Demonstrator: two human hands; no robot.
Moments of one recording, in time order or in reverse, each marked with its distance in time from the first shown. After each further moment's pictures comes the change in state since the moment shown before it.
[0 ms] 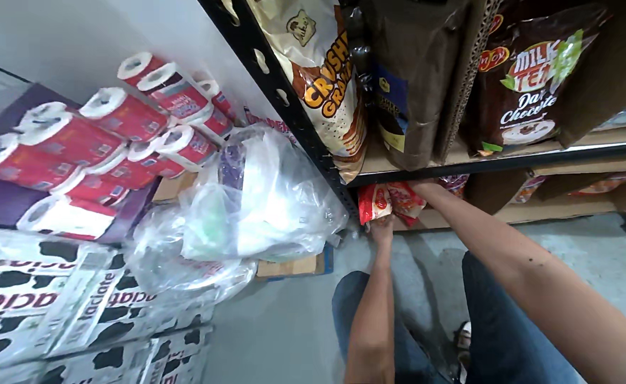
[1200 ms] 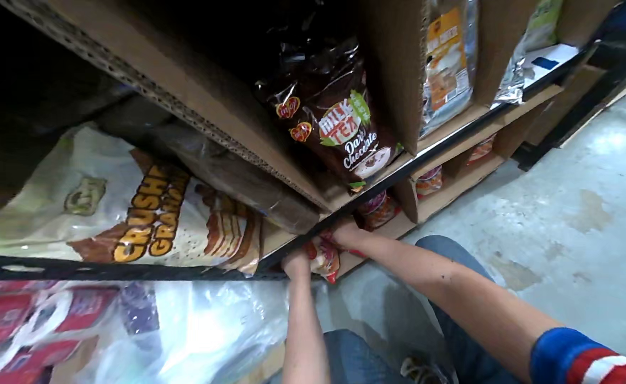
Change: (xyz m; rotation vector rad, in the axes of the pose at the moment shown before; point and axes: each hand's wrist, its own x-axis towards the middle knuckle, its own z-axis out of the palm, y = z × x) left_hand -0.011 0.155 -0.030 1.086 0.094 0.311; right_hand -0.023 0.011 -0.024 0.000 -0.250 0.008
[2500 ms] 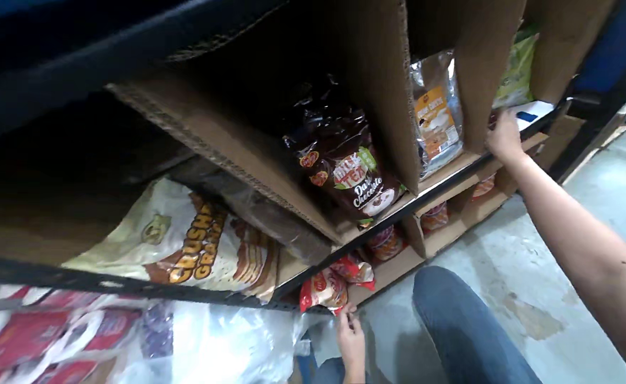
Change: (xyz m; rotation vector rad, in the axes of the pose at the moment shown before) left_hand -0.114 -0.043 0.113 -0.687 0.226 0.408; right_hand -0.142 0.254 -0.287 0.181 1.221 0.292
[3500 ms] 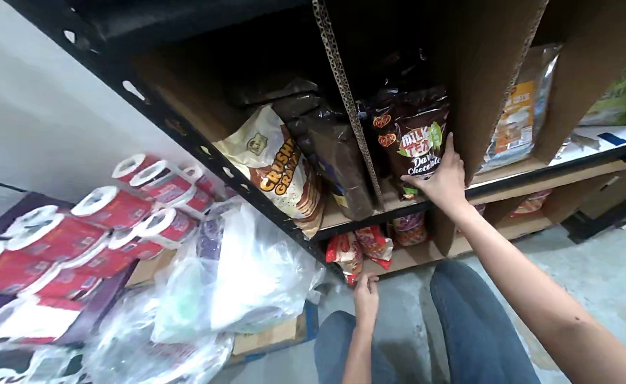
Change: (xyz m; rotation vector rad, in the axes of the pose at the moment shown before) left_hand 0.003 0.011 -0.005 -0.125 -0.153 -0.185; right_hand -0.189 -0.174 0.105 0.069 -0.123 -0.313
